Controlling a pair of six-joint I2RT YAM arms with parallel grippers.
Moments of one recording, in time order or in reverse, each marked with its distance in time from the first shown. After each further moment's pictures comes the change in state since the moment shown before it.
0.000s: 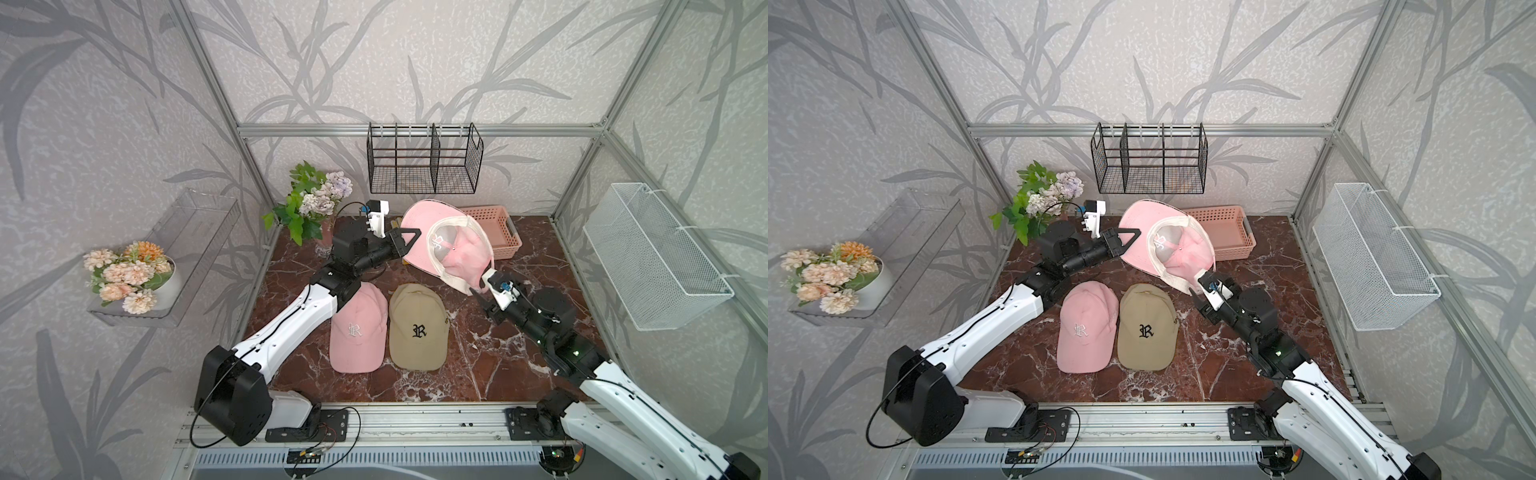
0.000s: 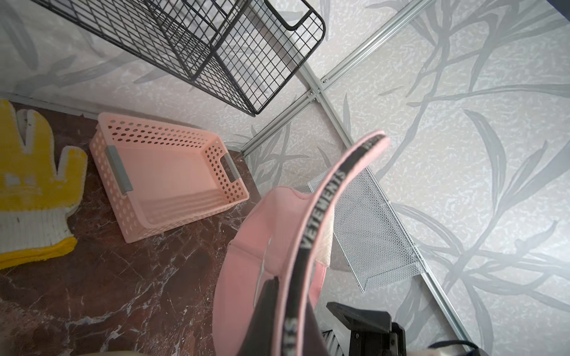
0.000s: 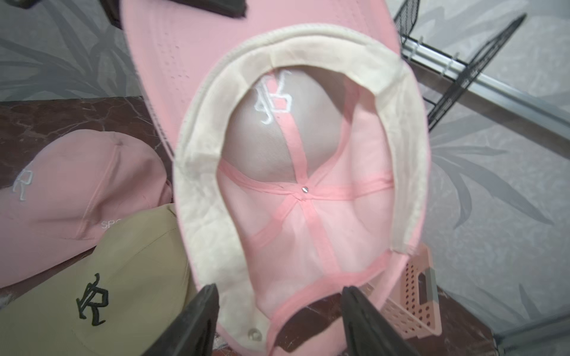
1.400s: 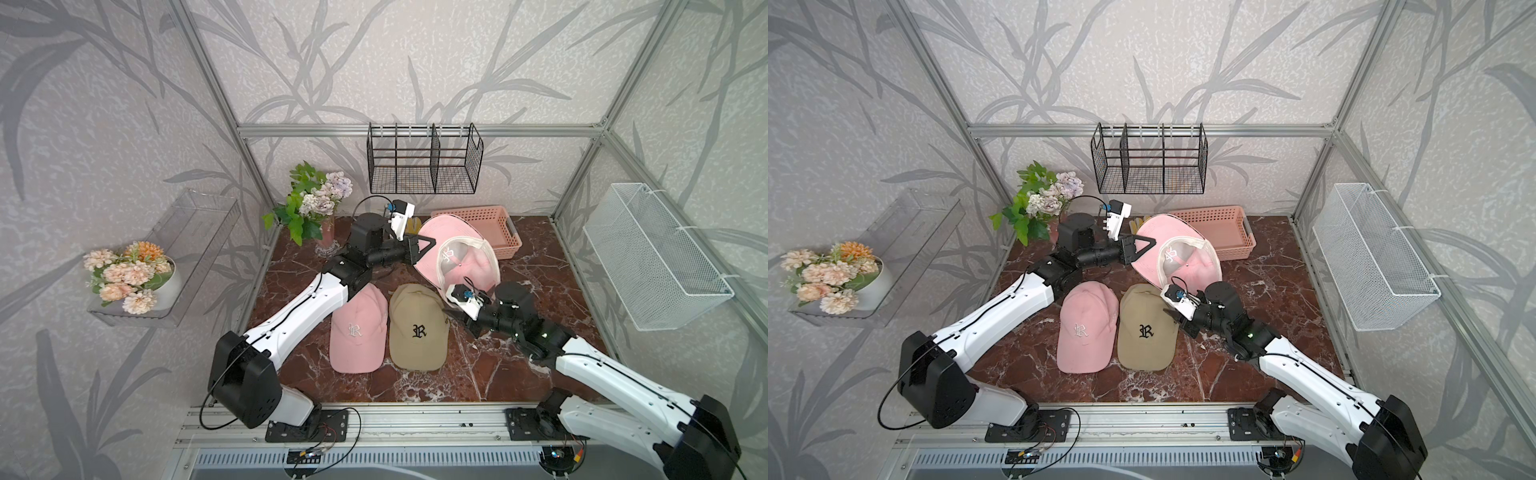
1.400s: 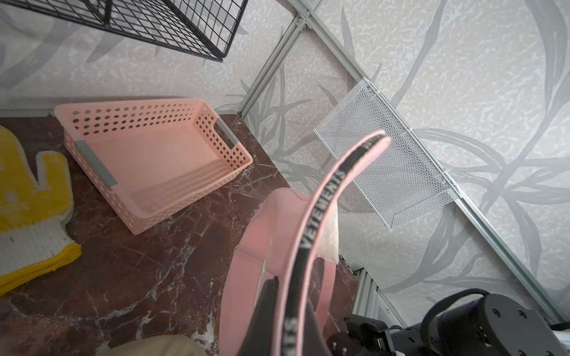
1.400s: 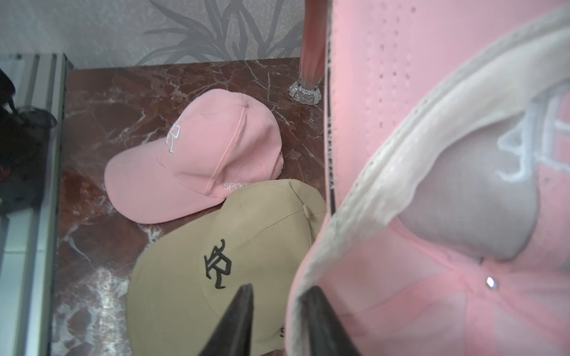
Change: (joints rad) left arm -0.040 0.098 0.149 -0.200 0.099 0.346; right arm 0.077 0.241 0.071 -0.092 -0.226 0.090
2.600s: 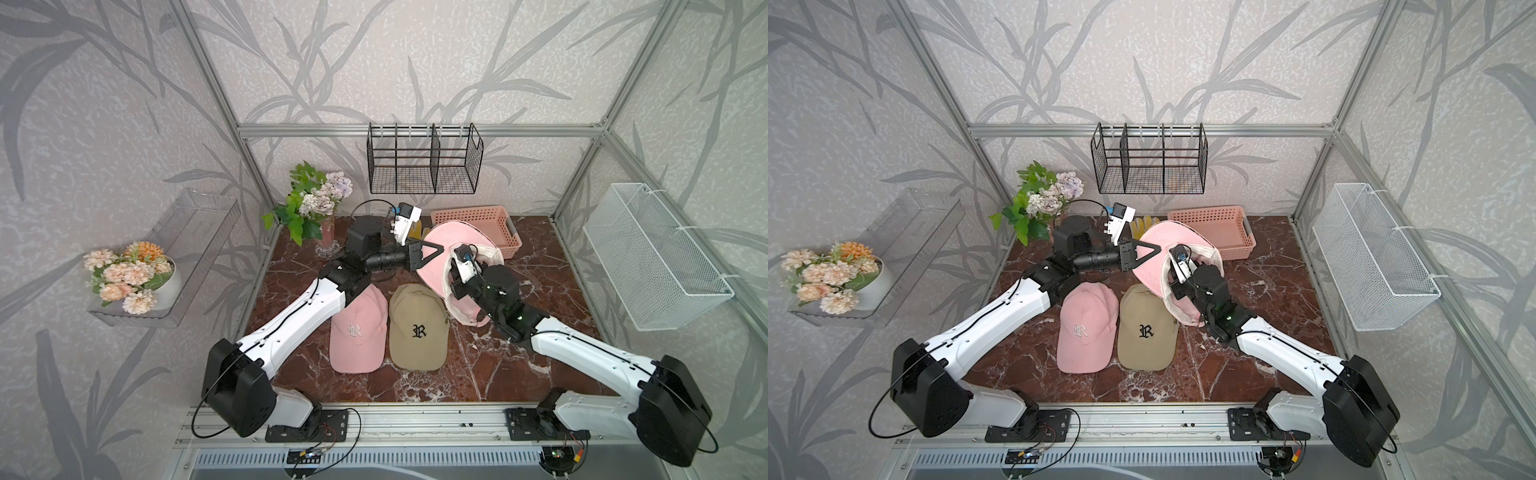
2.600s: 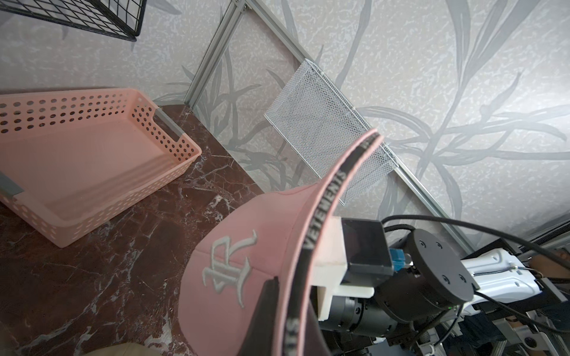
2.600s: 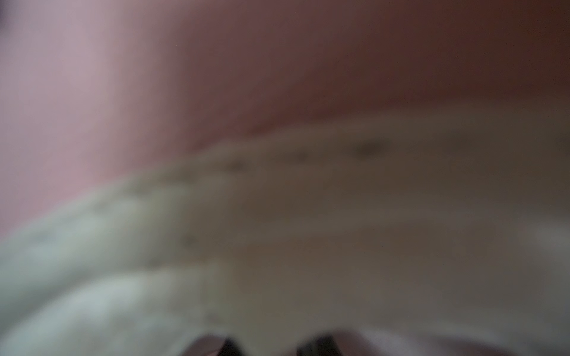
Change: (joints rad) left arm -0.035 -0.049 -0.038 0.071 0.179 -0.069; right arm 0.006 0.250 0.098 0.405 0.451 0.185
